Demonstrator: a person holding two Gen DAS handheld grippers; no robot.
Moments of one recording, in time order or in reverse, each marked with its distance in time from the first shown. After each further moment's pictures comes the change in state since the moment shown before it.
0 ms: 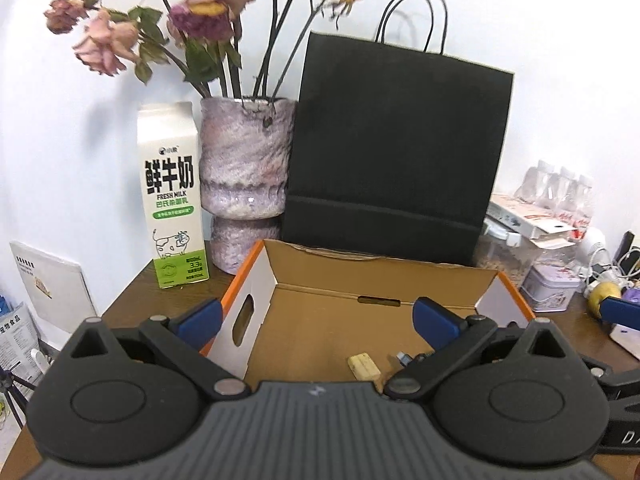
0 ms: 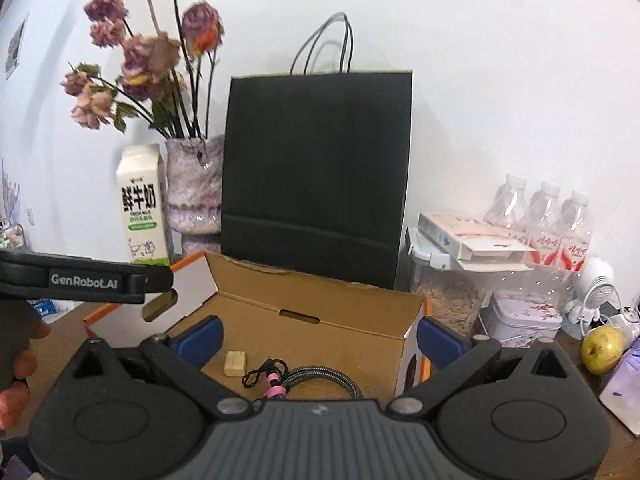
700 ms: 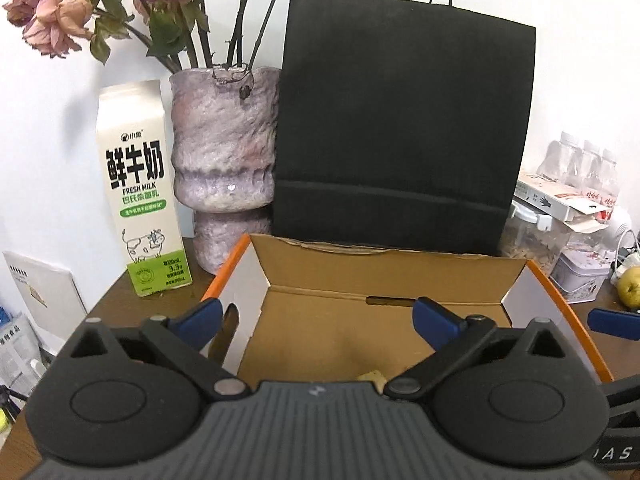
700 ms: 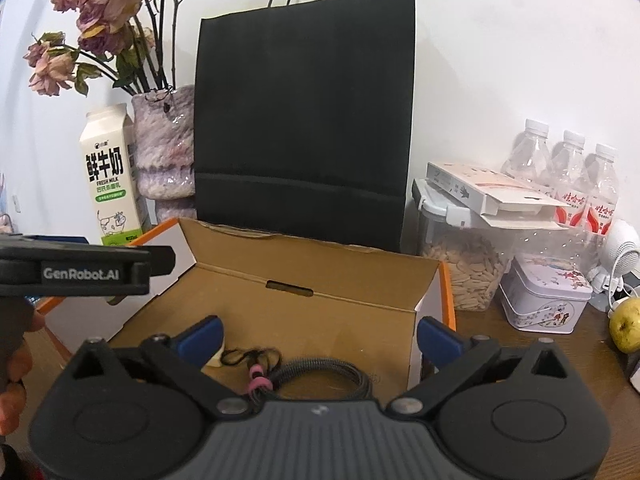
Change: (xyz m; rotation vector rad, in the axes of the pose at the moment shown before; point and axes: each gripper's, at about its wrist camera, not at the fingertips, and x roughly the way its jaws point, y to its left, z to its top) left arm 0.071 -0.010 0.002 0.040 0.044 0.024; right arm 0.075 -0.007 -0.010 0.033 0.118 -0.009
